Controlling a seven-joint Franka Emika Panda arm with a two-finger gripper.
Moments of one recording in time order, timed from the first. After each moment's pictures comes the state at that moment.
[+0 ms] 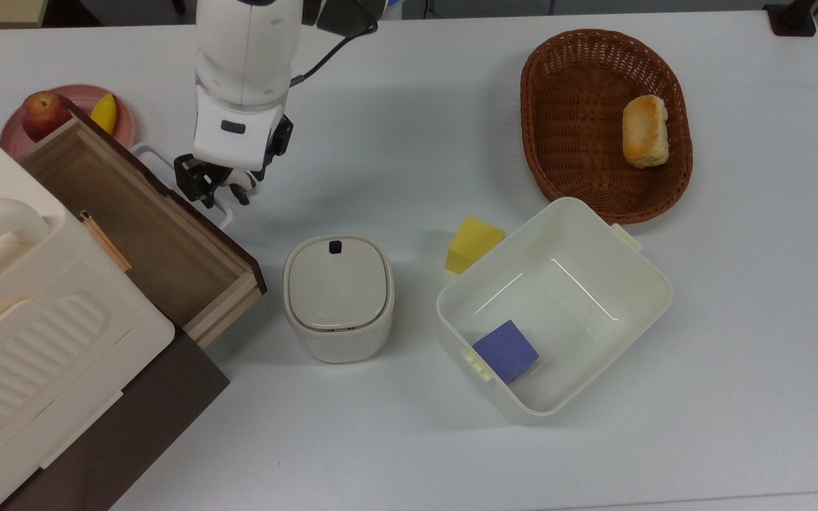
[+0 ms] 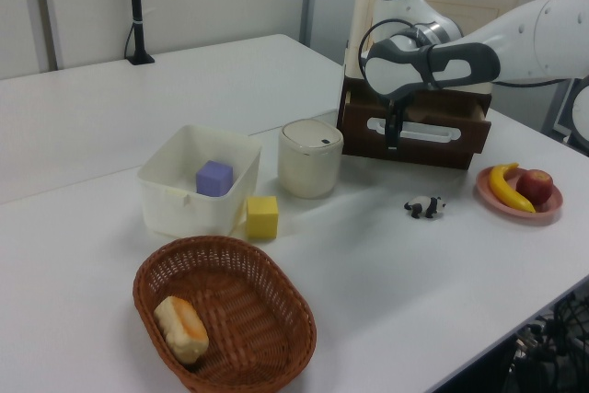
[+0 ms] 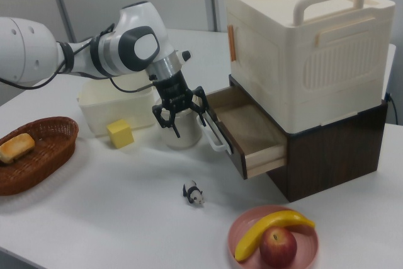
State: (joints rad) arm -0.03 0.29 -0.07 -1.69 -0.29 2.03 -0.71
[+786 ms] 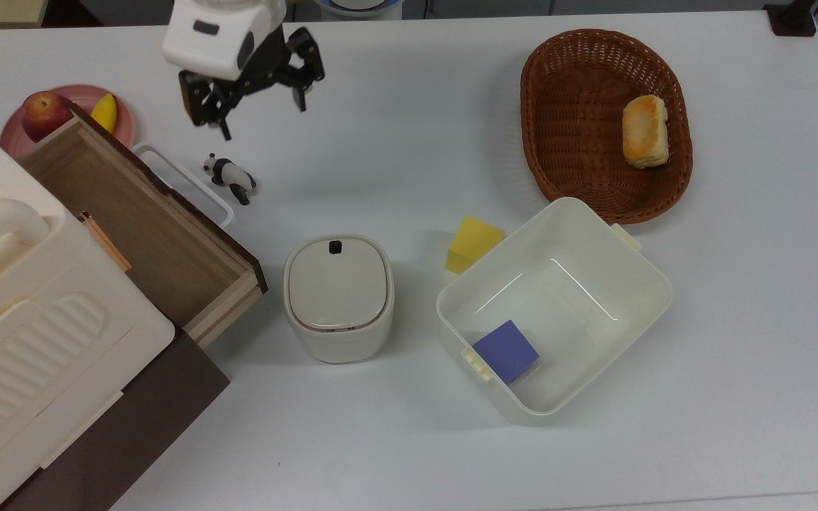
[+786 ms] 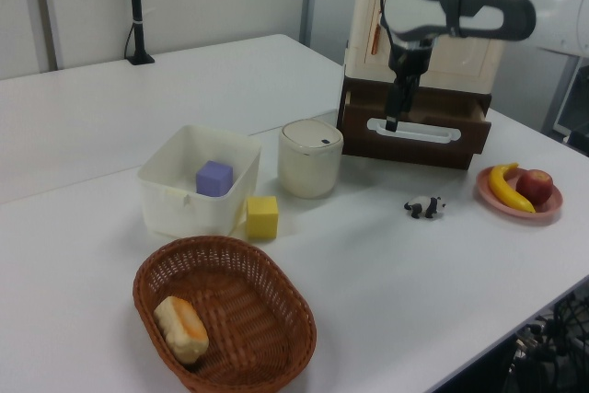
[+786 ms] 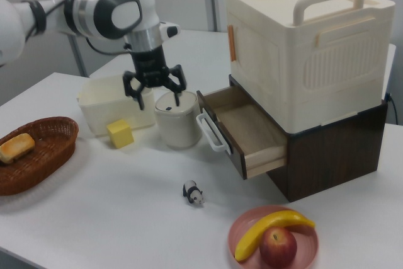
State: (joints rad) arm -0.03 0.15 -0.07 -1.63 -0.04 1.79 -0.56
